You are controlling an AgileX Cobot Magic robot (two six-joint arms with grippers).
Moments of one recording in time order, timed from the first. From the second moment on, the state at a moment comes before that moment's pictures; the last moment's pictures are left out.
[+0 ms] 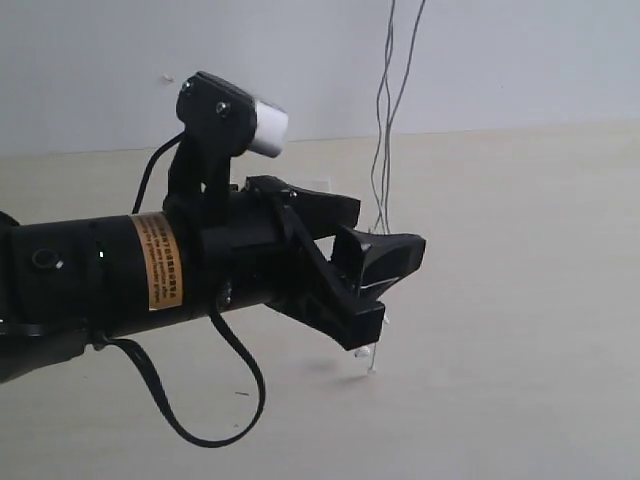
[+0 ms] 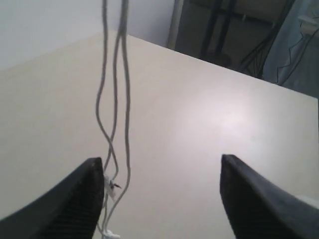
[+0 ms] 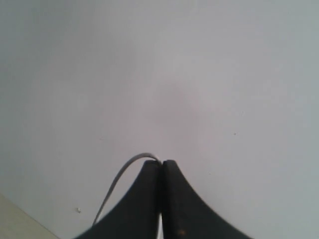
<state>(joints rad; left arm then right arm) -0.74 1.48 -0.72 0.46 -0.43 -0.56 0.87 1.15 -1.49 -0.93 0.48 0.49</state>
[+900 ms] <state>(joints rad) -0.74 1.63 -0.79 0.39 -0.54 -0.35 0.87 1.15 -1.54 -0.92 0.47 0.49</state>
